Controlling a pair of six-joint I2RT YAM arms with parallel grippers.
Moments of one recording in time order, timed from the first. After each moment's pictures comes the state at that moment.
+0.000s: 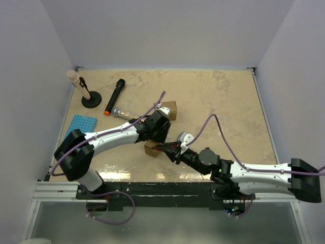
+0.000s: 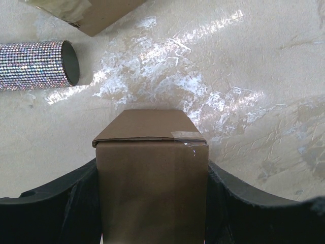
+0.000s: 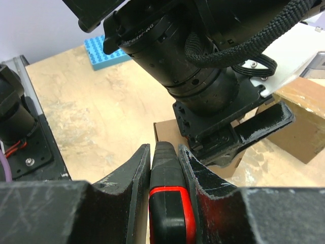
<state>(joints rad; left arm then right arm) -0.88 1.59 1.04 -0.43 -0.24 -0.41 1.27 0.96 0.36 0.60 0.33 0.07</state>
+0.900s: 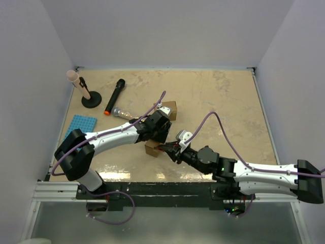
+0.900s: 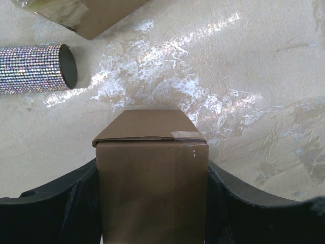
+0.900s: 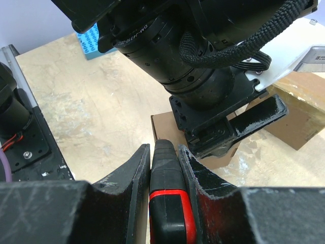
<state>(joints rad) -0.88 1.59 1.04 -0.41 -0.24 -0.41 1.28 0.91 0.44 0.37 0.37 0.09</state>
